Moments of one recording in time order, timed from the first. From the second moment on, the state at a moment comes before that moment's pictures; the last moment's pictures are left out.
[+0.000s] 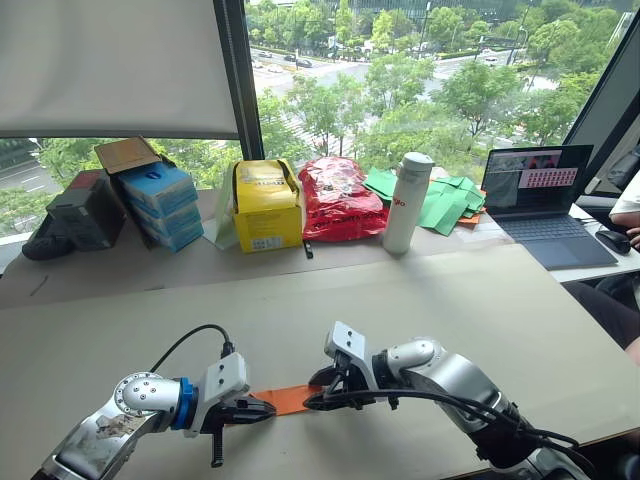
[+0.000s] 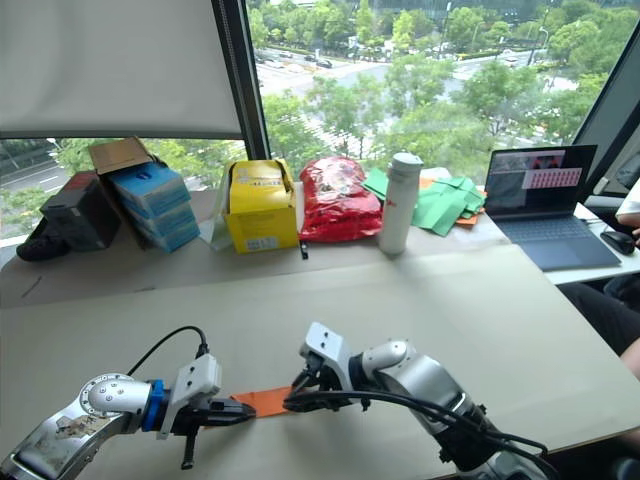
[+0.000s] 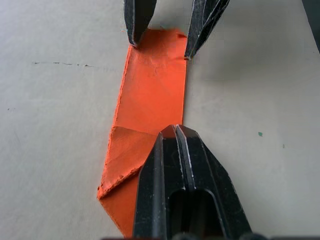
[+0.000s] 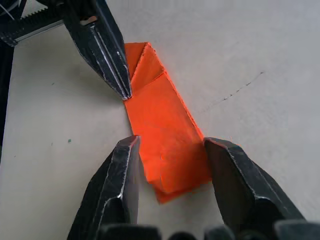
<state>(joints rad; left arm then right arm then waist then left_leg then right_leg) 0.03 0.86 -0.17 -0.33 -0.36 0.38 -1.05 -0.47 -0.44 0.46 -0.26 0.30 0.89 0.91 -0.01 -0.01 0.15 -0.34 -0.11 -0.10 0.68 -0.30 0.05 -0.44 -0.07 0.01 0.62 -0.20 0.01</state>
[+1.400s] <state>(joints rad) 0.01 0.83 -0.16 -0.32 -0.36 0.43 -1.04 -0.58 -0.36 0.64 -0.10 0.10 0.55 1.01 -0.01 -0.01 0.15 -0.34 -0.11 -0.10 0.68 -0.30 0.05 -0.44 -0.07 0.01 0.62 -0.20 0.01</state>
